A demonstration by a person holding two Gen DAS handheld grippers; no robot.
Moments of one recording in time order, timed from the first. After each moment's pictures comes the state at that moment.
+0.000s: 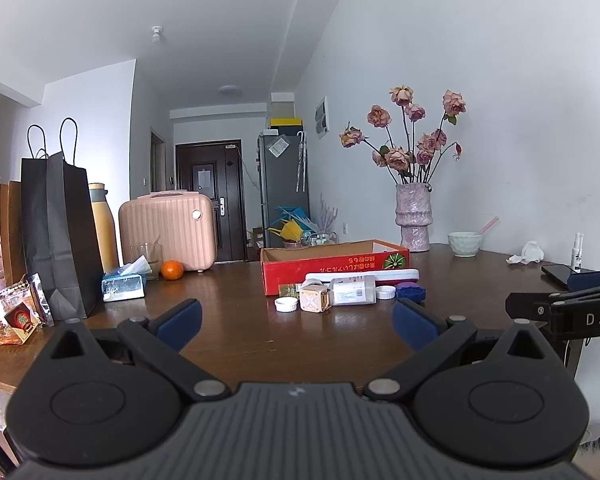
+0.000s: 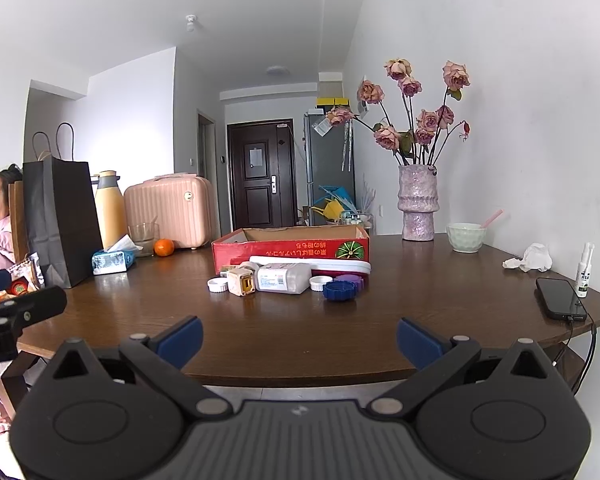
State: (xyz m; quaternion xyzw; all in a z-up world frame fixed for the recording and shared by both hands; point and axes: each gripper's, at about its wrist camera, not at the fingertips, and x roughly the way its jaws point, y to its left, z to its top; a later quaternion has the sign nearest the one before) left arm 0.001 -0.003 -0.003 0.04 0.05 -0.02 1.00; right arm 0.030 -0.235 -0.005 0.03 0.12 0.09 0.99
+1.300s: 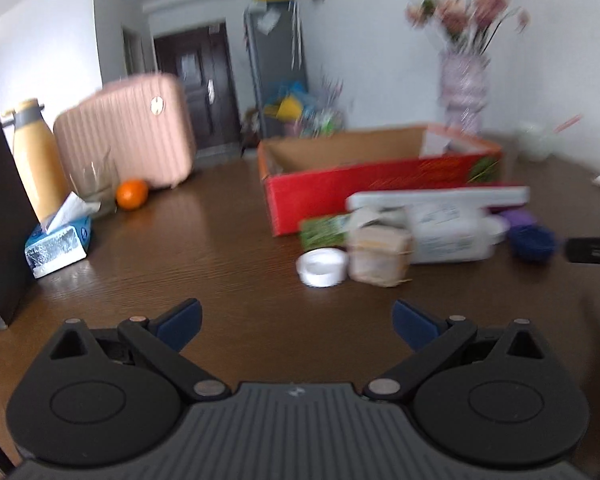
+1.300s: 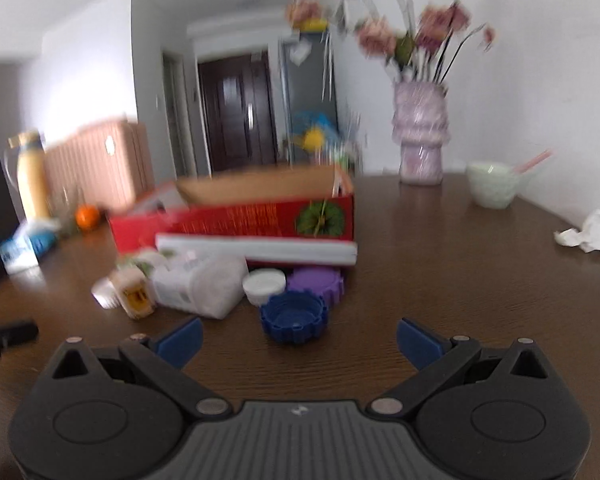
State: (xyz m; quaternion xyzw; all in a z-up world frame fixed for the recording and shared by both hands) left arm 0.315 0.031 -0.023 0.08 0.26 -0.01 0.96; right arm 0.313 -0.247 -0.029 0.04 0.25 0.07 0.96
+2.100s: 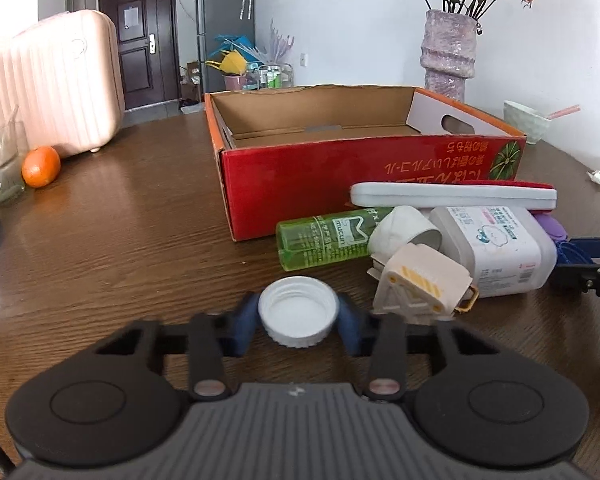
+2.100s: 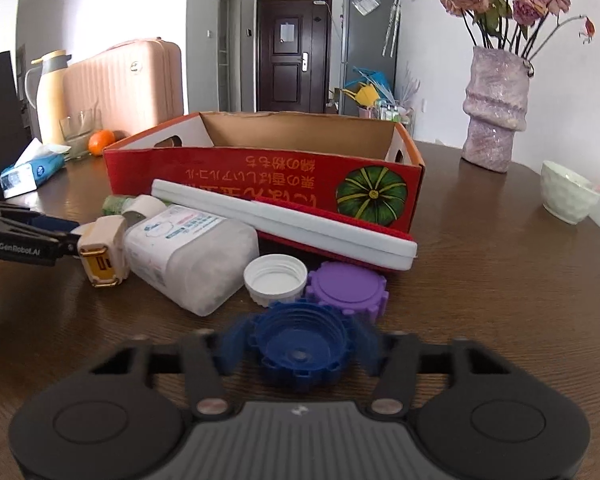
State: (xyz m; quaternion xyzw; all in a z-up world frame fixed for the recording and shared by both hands) left arm 0.428 0.053 -0.049 0.04 0.33 -0.11 0.94; right arm 0.393 -0.228 -0.050 -0.03 0.31 0.14 0.94
